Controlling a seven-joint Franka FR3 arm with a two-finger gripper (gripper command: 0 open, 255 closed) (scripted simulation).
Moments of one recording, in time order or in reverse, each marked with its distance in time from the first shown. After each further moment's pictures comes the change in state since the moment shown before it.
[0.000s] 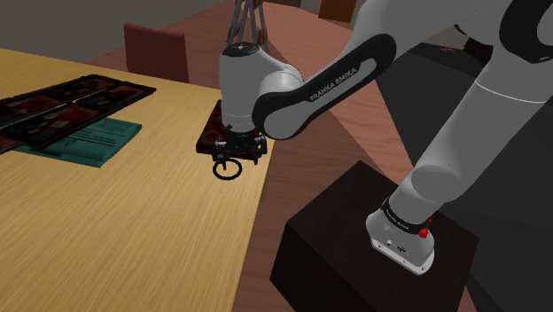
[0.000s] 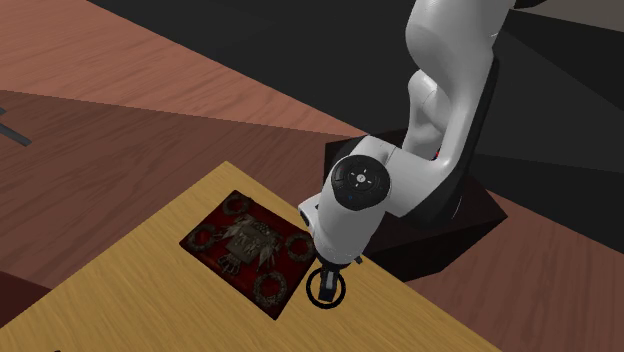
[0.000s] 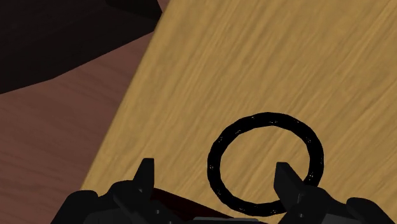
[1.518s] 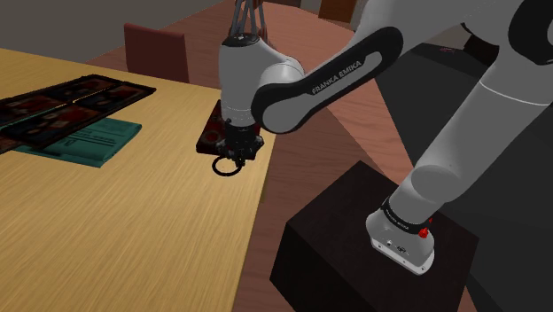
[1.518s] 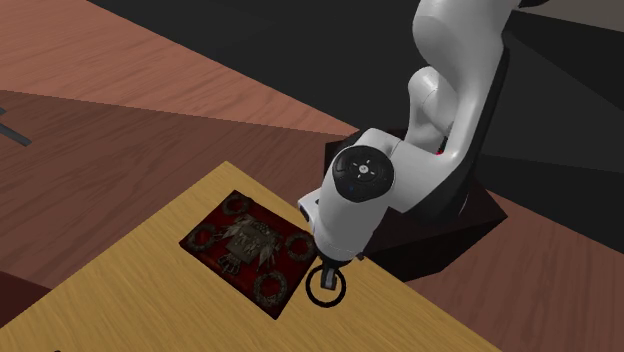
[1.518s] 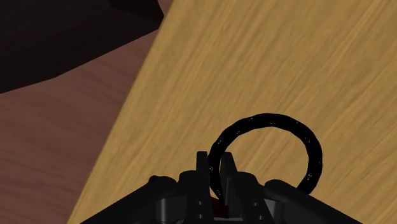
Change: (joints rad) arm -0.003 -0.033 0.004 0.015 0.033 -0.037 -0.025
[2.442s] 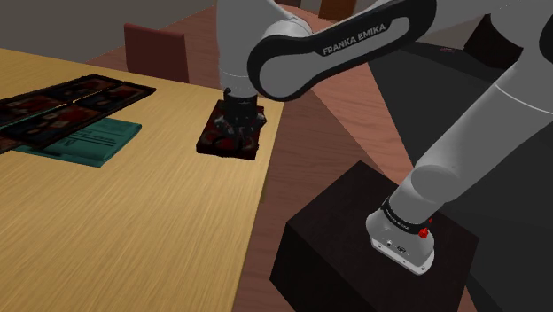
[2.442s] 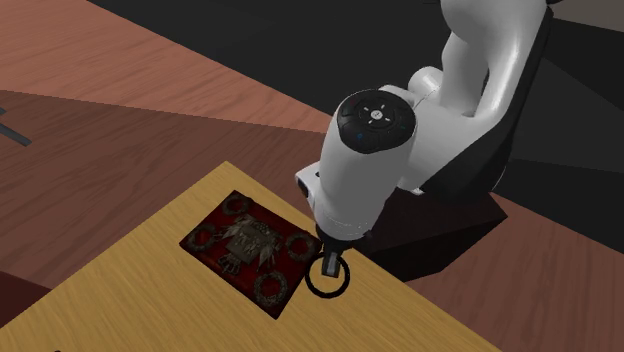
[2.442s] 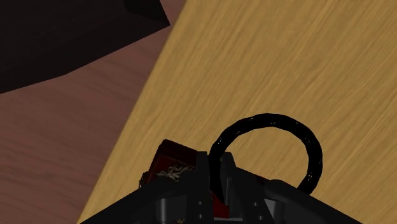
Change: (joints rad) arm -0.004 -0.116 -0.010 0.094 0.101 -0.180 -0.083
